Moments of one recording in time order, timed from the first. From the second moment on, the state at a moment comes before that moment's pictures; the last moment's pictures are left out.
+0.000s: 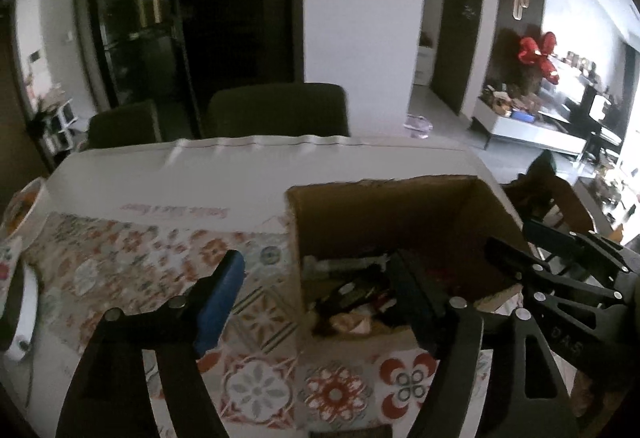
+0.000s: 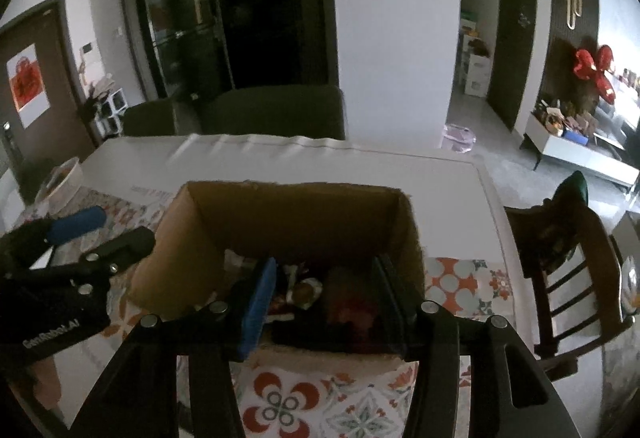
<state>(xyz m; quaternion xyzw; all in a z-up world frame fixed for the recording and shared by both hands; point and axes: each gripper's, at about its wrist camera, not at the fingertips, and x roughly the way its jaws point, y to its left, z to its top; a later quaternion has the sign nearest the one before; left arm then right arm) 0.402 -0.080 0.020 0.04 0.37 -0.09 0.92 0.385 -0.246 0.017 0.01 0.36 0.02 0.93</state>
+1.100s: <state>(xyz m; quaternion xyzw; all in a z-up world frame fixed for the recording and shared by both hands) 0.263 0.006 -0.080 -0.04 0.52 0.08 0.85 0.320 -0.135 -0.079 -0.17 0.48 0.26 0.82</state>
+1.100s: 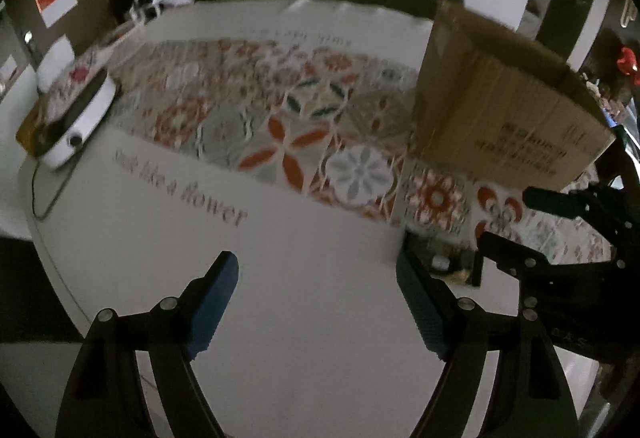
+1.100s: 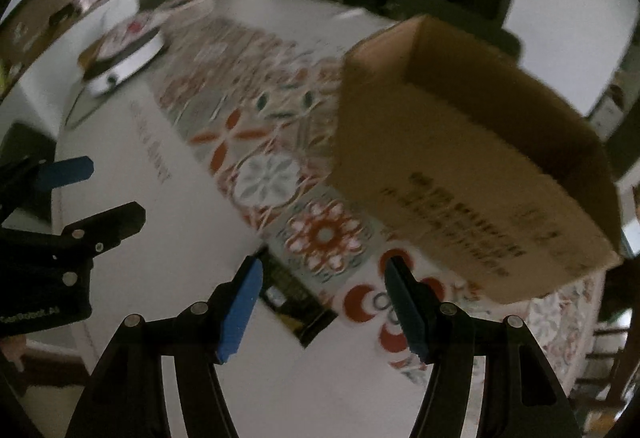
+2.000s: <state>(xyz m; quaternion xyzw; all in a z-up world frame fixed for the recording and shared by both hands) 0.242 0.000 -0.142 -0.09 0.58 0.13 0.80 0.335 -0.098 -0.160 -0.27 0.54 0.35 0.72</state>
